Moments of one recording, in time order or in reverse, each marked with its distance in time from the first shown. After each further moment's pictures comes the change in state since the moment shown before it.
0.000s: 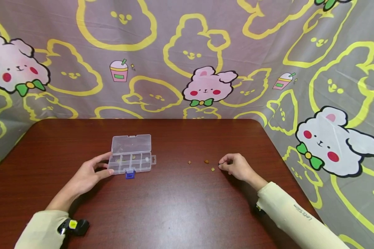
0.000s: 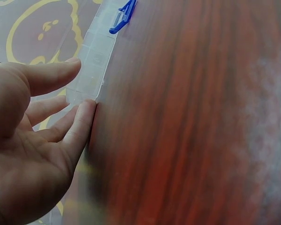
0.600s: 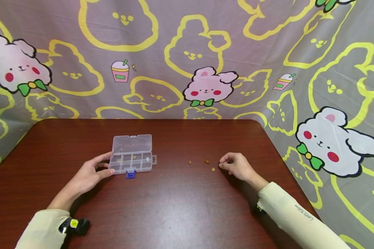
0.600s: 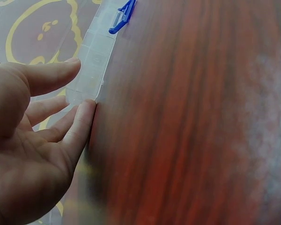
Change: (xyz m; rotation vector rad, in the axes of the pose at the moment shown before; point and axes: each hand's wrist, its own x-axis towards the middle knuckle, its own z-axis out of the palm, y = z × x) left_hand -0.001 0.001 0.000 -0.001 -0.002 -0.015; right_hand -0.001 -0.005 0.000 0.020 0.043 0.008
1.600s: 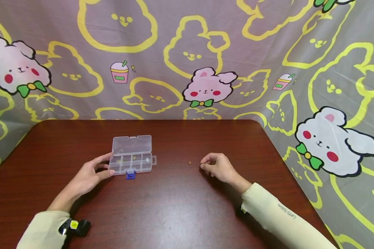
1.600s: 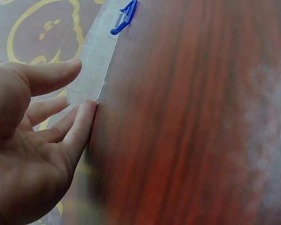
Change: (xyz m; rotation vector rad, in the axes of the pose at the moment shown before) left_hand 0.000 0.001 -0.001 -0.010 0.005 0.008; right_hand 0.003 -0.048 0.045 0.154 -0.067 -0.075
